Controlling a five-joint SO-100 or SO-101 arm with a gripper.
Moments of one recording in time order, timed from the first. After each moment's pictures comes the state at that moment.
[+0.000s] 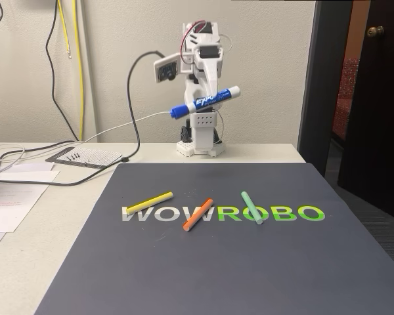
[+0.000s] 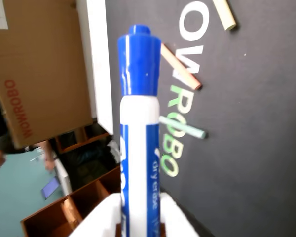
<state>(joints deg) -18.9 164.8 127.9 75.2 2.2</state>
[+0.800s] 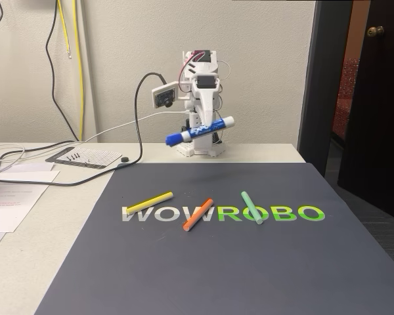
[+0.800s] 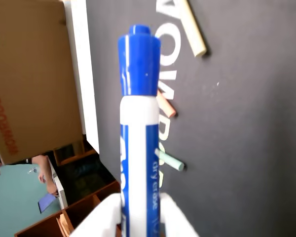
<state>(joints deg) -14.4 183.0 150.8 68.6 -1.4</state>
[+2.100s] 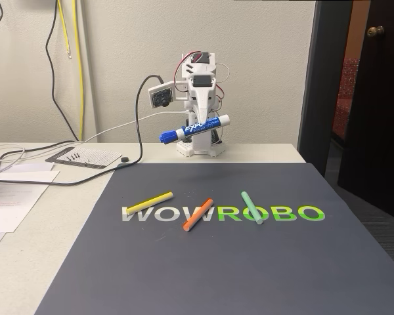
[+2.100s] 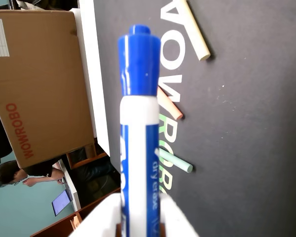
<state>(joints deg) -13.0 187.9 151.8 69.3 0.4</state>
